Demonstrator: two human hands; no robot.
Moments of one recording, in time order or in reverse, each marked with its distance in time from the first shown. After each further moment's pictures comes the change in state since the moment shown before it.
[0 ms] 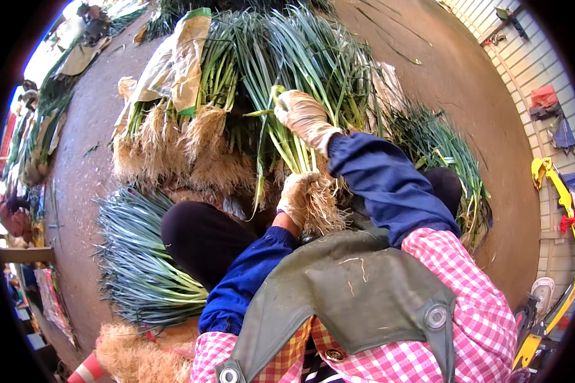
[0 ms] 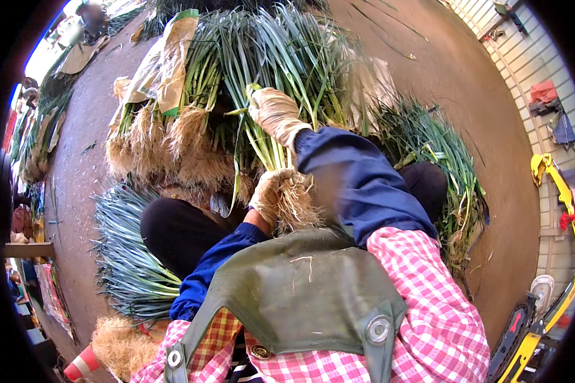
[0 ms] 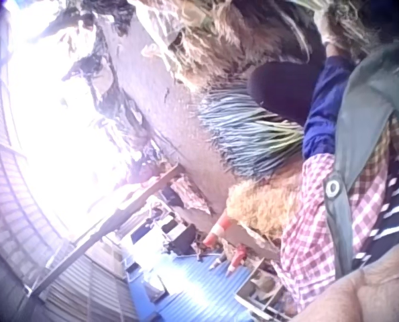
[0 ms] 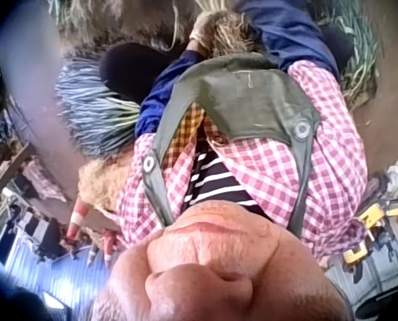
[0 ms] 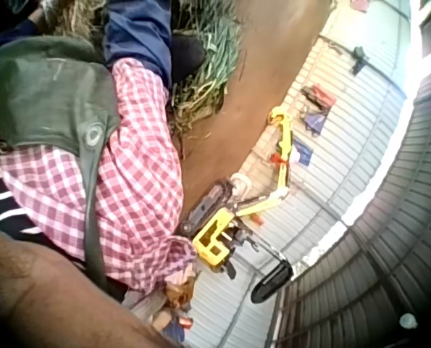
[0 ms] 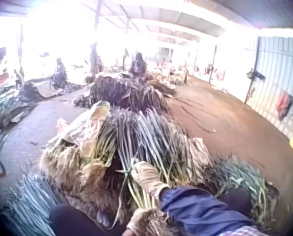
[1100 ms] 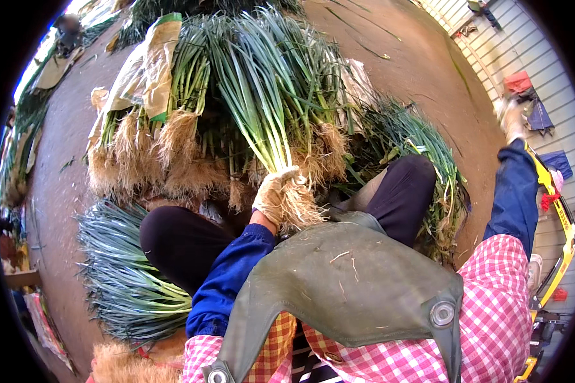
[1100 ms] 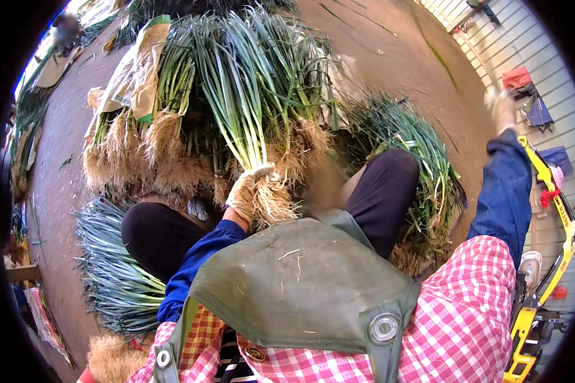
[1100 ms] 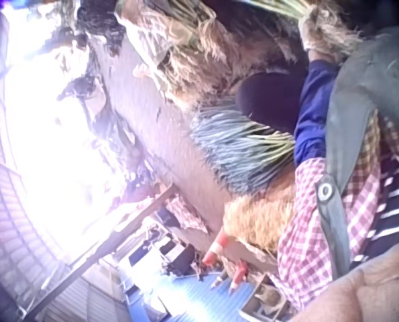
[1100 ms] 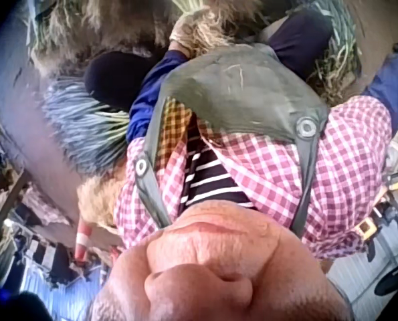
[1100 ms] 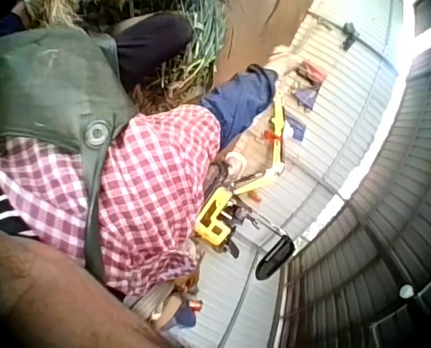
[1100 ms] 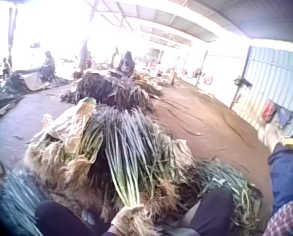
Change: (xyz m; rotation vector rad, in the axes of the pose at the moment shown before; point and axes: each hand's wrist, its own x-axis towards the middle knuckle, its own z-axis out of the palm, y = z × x) left_hand 0.008 -0.022 0.027 -0.167 -0.208 -0.137; right_hand -0.282 0.328 -0.506 -0.738 0.496 0.730
